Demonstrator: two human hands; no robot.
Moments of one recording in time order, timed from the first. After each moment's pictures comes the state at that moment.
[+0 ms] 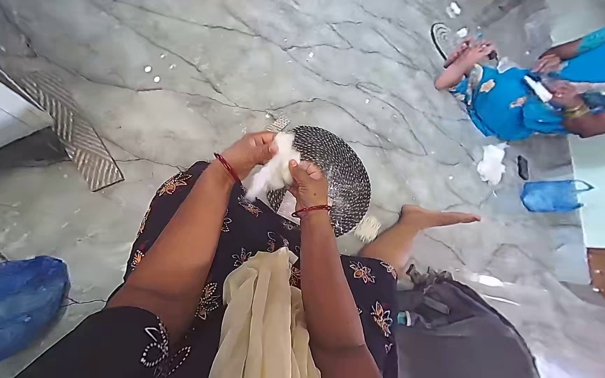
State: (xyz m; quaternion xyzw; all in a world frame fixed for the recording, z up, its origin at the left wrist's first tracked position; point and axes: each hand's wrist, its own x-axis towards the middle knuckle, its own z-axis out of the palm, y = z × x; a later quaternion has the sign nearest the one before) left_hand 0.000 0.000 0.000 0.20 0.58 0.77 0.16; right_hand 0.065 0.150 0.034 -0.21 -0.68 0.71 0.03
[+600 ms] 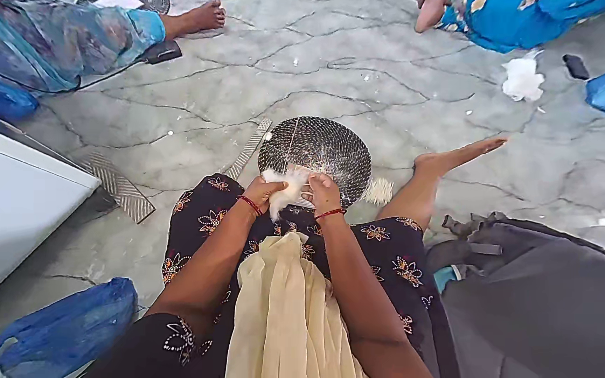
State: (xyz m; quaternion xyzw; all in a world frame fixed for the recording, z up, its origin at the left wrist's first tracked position) left_hand 0.096 0.069 -0.001 -0.04 0.56 0.79 0.25; right_hand 0.147 0.210 0.024 -0.27 -0.66 0.70 0.05
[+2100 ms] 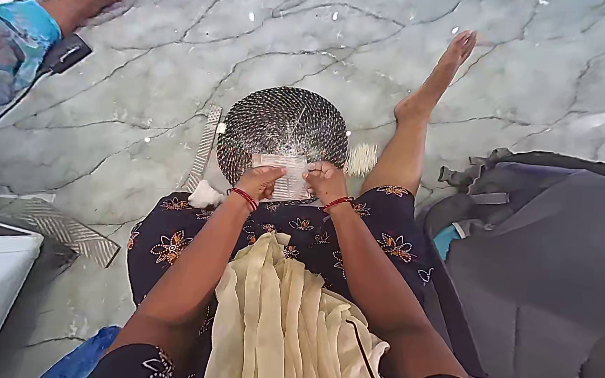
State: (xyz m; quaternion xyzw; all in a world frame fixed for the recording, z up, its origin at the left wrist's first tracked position) left_hand 0.062 0.146 -0.014 0.00 0.68 0.63 0.38; right_hand 0.151 0.306 -0.025 -0.30 -0.72 0.62 0.03
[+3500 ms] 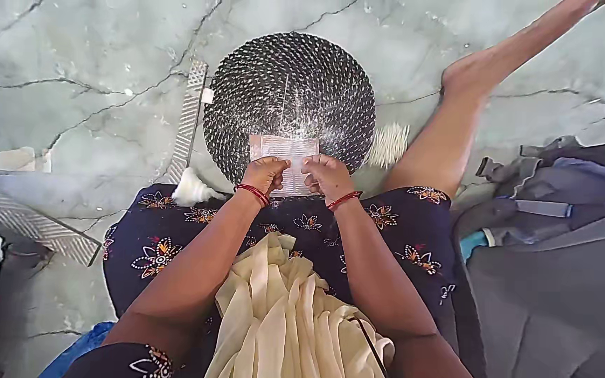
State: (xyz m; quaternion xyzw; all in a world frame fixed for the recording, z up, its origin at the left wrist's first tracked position) left_hand 0.039 0.173 -0.071 -0.15 0.62 0.67 0.38; right_hand 0.112 0.305 -0.050 -0.38 -0.64 0.67 -0.07
